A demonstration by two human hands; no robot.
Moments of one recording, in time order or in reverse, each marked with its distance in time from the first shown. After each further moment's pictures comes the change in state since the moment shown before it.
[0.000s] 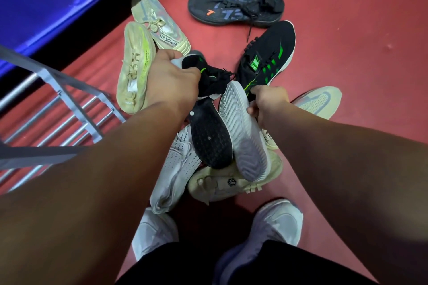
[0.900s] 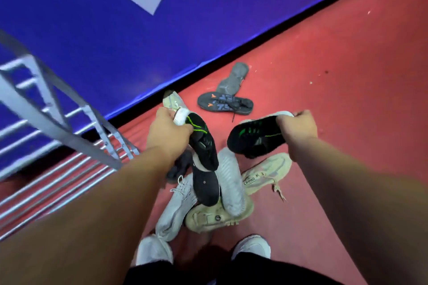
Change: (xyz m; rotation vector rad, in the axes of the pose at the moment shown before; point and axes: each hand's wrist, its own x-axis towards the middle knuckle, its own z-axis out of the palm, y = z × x) left_hand -0.132 0.118 -0.109 0.141 0.075 0.158; right_hand -0.206 -0.111 -0.154 -0.085 0.150 -0.635
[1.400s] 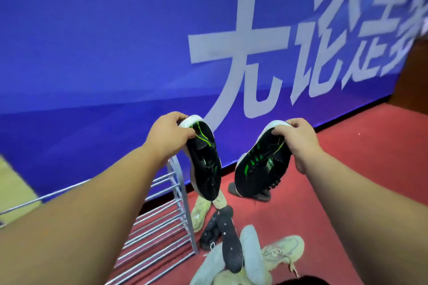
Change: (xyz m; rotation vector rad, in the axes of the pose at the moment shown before) left_hand -0.218 0.157 -0.296 -0.042 0.213 0.442; right_hand -0.262 -0.218 -0.161 0.268 -0.268 -0.516
